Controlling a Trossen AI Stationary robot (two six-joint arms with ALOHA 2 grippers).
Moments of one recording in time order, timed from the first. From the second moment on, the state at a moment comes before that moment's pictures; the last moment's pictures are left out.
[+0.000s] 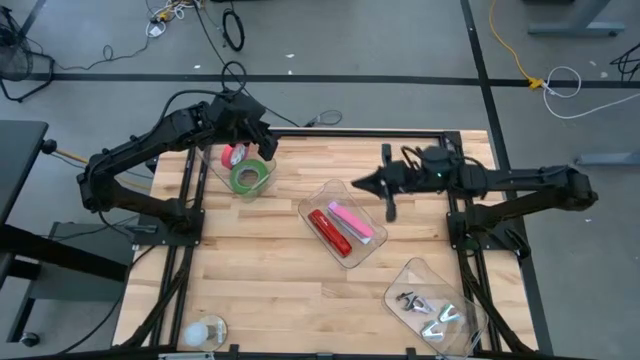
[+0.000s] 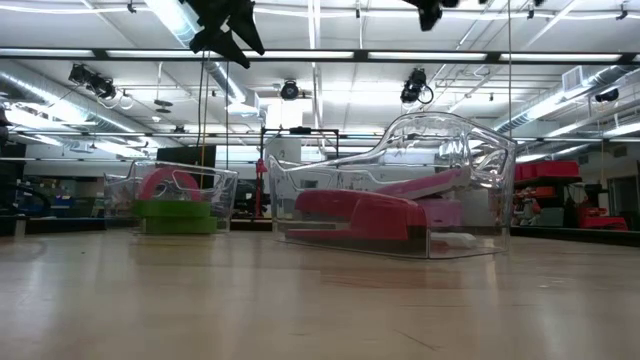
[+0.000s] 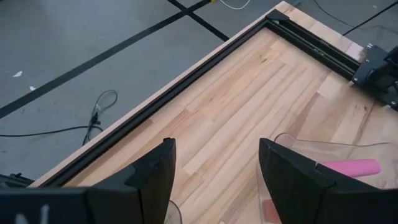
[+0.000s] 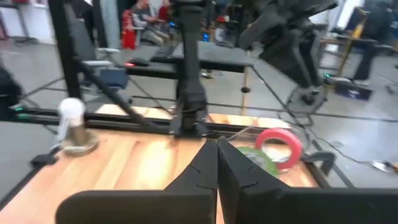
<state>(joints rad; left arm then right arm) 0.45 1.26 1.40 -0.80 -0.16 -0.28 -0.08 1.08 0.87 0.11 -0.10 -0.11</state>
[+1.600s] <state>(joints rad) 0.45 1.26 1.40 -0.80 -0.16 -0.28 -0.11 0.12 0.02 0.22 -0.15 -0.09</state>
